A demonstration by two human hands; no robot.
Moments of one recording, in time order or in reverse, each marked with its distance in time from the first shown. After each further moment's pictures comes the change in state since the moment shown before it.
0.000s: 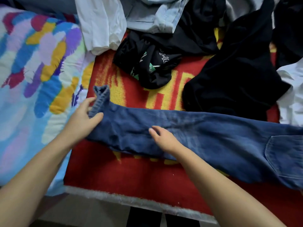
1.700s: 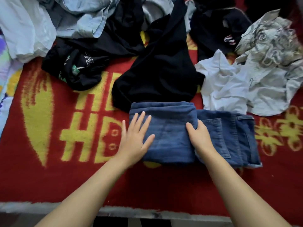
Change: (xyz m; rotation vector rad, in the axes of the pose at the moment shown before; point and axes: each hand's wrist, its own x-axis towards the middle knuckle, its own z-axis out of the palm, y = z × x) left_hand -0.129 0.152 0.316 0.388 -0.219 0.561; right_hand -0.126 0.224 -0.218 0.414 0.669 0.018
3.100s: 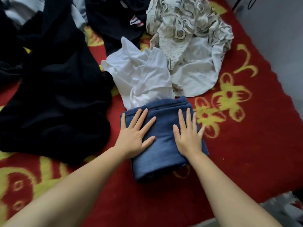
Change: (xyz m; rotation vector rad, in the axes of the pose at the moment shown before) left_hand 0.155 0.174 0.189 0.406 -0.157 0.507; right_hand 0.101 0.198 -0.174 -0.674 0.155 -0.060
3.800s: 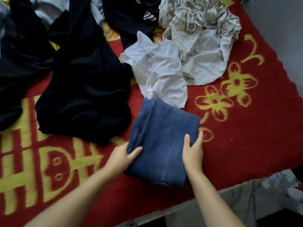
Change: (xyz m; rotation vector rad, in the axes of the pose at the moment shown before) left_hand -0.137 -0.027 -0.023 -0.690 -0.169 -0.508; right_hand -0.106 -0.060 0.017 0.792 0.253 0.516
